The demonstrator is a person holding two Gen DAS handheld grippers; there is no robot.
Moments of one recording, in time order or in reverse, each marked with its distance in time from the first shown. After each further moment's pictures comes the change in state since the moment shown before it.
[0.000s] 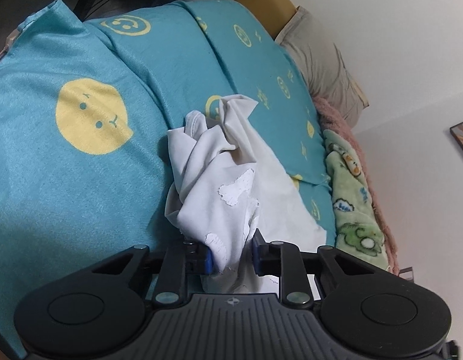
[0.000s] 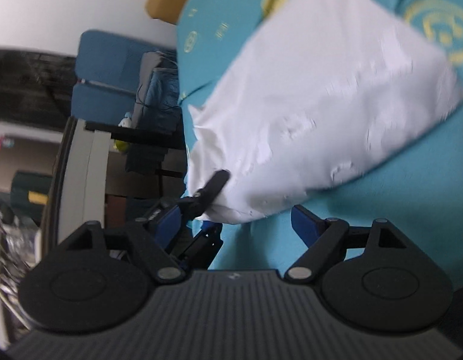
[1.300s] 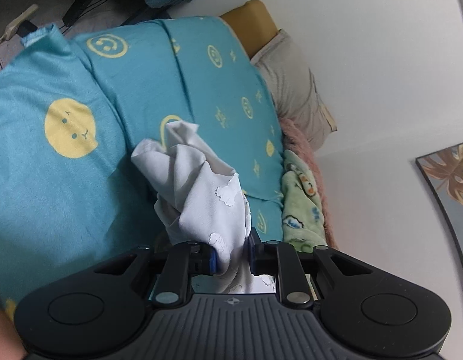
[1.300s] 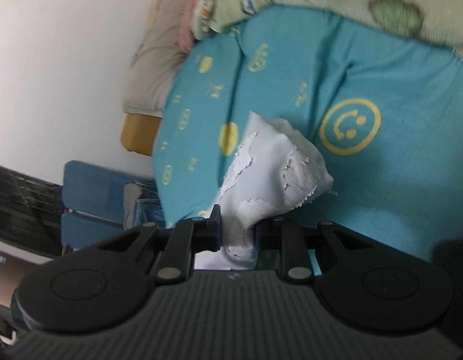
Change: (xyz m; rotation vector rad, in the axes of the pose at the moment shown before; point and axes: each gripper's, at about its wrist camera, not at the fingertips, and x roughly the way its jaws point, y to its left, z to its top) left arm -0.062 -0.057 0.006 -0.095 -0.020 -0.120; right arm -0.086 0.007 -0.006 0.145 -0.531 -0.069
